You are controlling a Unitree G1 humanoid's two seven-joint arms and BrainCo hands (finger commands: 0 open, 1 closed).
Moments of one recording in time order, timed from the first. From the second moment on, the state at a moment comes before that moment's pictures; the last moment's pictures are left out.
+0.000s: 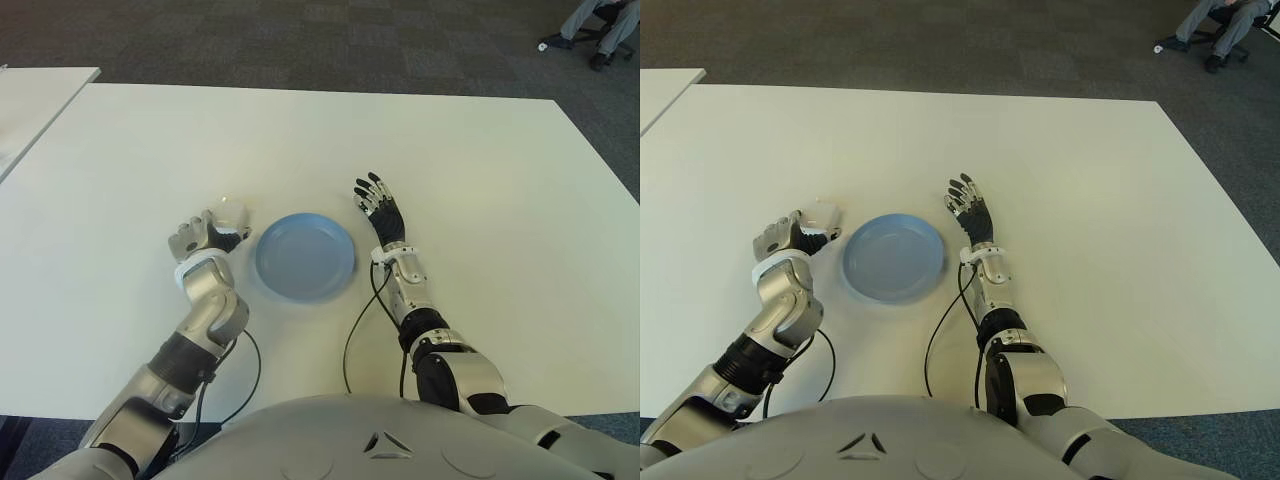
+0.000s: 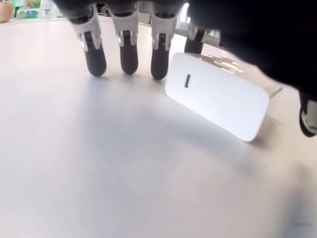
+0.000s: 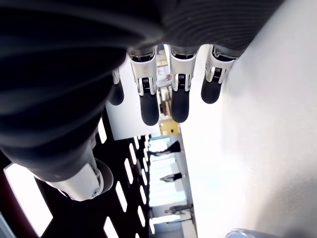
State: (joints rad) left arm -0.10 0.36 -0.48 -0.04 0.89 1.07 -0.08; right arm -0.40 0.09 -0.13 0.99 0.08 -0.54 0.17
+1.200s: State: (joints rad) left arm -0.18 0.37 -0.53 0.06 0.98 1.02 -0.16; right arm -0.40 0.09 -0.12 0.99 0.08 -0.53 0.17
